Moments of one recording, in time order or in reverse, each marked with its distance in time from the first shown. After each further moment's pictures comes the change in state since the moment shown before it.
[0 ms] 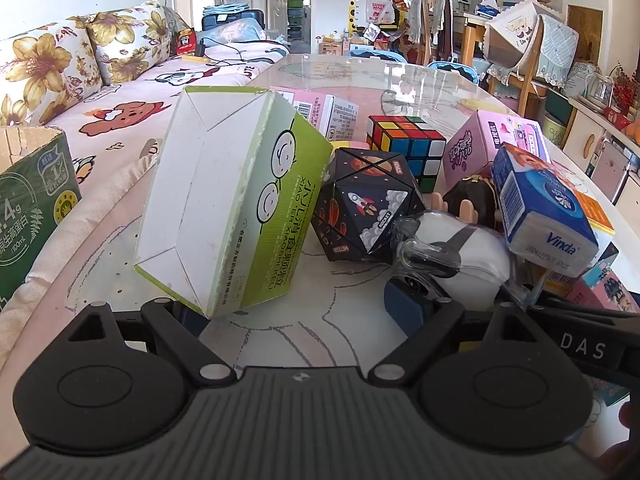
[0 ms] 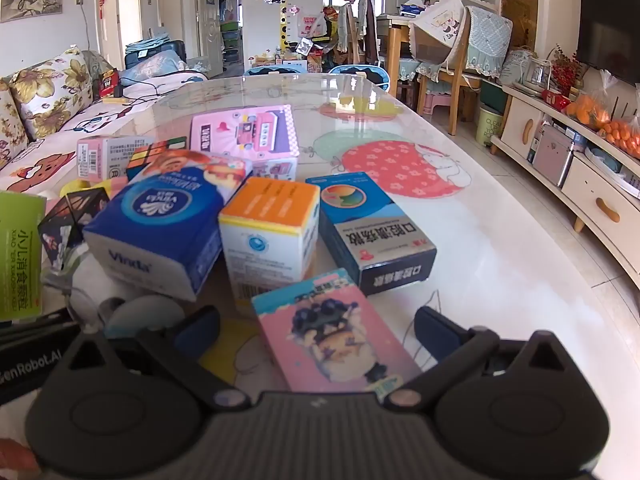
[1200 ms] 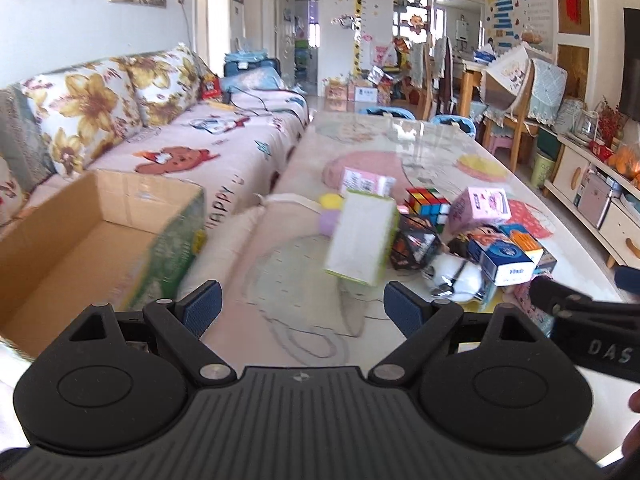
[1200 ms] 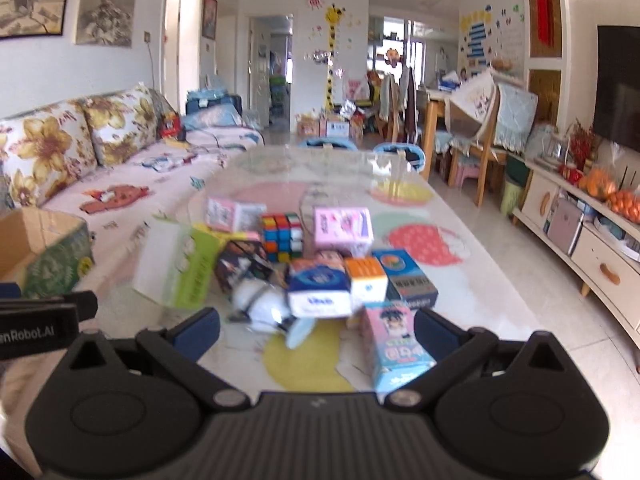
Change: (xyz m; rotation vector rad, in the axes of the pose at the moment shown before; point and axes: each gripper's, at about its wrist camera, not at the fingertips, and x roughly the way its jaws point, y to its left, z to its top) left arm -0.121 0.082 0.000 -0.002 -0.135 0.022; right arm -0.171 0.053 -0.012 -0.086 -0.216 0.117
